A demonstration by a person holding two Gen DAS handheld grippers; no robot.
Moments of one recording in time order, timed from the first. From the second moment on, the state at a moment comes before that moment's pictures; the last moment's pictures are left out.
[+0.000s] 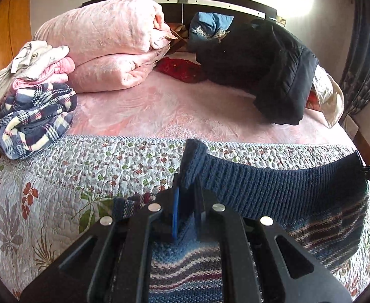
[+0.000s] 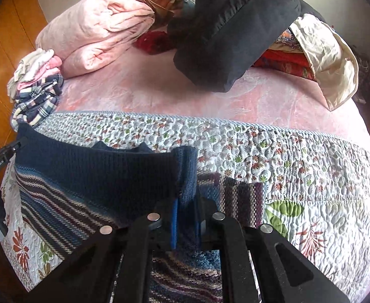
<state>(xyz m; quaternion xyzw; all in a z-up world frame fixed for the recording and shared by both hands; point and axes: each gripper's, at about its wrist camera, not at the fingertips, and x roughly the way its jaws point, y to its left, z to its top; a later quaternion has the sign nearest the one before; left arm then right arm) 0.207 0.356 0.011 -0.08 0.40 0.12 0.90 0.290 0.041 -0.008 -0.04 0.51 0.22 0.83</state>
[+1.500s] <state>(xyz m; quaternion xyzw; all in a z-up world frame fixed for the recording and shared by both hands) 0.136 0.334 -0.054 -0.08 0.46 0.11 0.87 0.214 -0.066 -0.074 0.07 0.59 0.20 0.78</state>
